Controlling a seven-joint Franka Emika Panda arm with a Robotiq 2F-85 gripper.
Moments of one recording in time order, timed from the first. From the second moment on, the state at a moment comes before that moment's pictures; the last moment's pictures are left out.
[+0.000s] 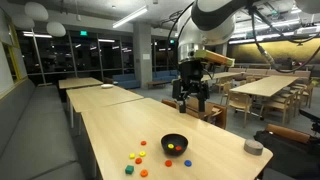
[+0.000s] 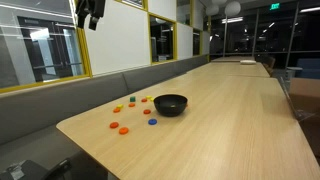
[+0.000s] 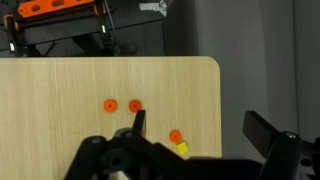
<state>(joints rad) 0.12 -0.25 0.16 -2.05 0.31 1.65 0.41</state>
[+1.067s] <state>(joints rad) 0.12 -0.25 0.16 -2.16 0.25 1.85 0.44</state>
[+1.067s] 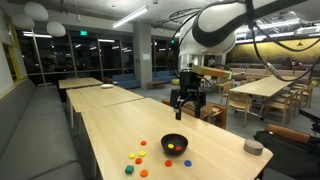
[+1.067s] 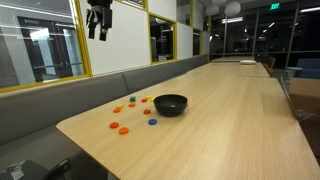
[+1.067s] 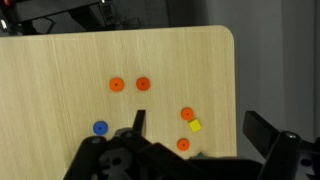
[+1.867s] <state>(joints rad) 0.11 -0.21 0.22 -2.53 0.00 2.30 0.81</state>
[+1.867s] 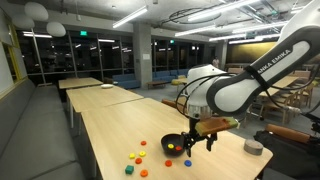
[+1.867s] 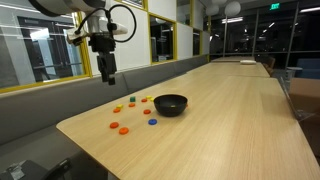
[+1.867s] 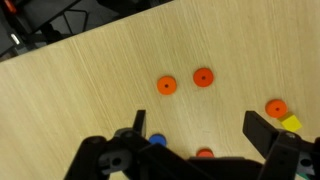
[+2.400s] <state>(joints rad) 0.07 -0.08 0.20 -2.62 -0.04 2.47 1.07</state>
